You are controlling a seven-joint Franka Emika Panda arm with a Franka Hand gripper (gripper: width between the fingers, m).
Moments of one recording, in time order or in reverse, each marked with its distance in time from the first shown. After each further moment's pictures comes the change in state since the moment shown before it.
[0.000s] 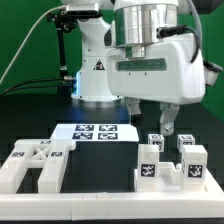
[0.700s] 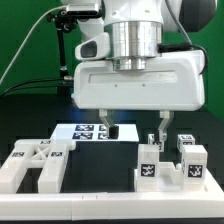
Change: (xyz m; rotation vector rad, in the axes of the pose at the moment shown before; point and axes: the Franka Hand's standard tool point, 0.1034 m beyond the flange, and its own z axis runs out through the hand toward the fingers) arm -0.004 0.023 0.022 0.055 0.130 -0.642
